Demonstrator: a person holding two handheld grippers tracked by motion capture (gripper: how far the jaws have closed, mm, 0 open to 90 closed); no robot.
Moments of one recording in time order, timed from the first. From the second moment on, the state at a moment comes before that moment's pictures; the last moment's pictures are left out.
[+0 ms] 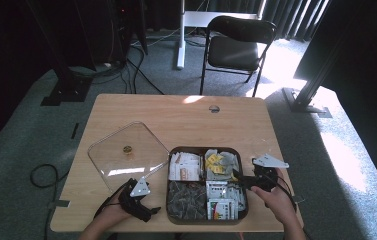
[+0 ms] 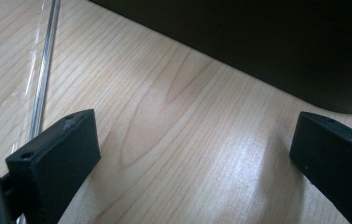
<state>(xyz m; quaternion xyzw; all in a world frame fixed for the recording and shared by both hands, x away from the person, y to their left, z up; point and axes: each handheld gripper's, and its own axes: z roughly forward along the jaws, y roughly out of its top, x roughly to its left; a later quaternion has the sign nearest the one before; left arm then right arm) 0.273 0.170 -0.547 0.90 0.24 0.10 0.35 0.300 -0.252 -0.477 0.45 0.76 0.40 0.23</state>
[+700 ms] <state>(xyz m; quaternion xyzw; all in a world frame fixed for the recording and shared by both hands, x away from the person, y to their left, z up) 0.273 0.170 -0.547 0.90 0.24 0.10 0.35 0.334 -0.233 -0.488 0.41 0.78 0.42 0.20</state>
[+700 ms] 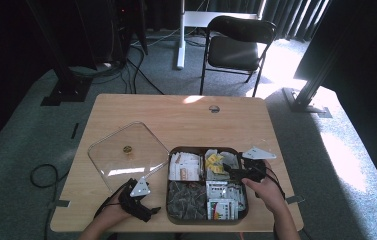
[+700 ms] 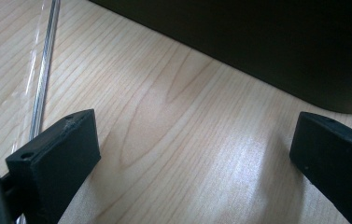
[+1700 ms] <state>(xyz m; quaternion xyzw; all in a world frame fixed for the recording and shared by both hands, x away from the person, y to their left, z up) 0.273 0.170 -0.547 0.90 0.24 0.10 0.35 0.351 -0.224 -0.503 0.41 0.81 0.36 0.20</state>
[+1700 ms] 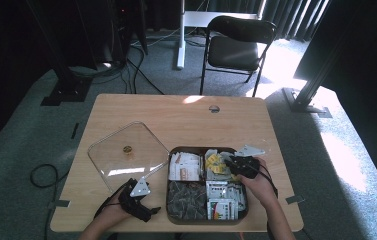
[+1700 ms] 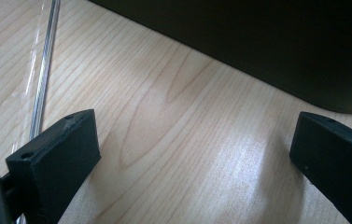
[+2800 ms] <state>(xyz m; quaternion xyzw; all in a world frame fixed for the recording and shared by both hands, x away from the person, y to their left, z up) 0.273 0.170 -0.547 0.90 0.24 0.10 0.35 0.329 -0.239 -0.450 0.40 0.74 0.49 0.22</state>
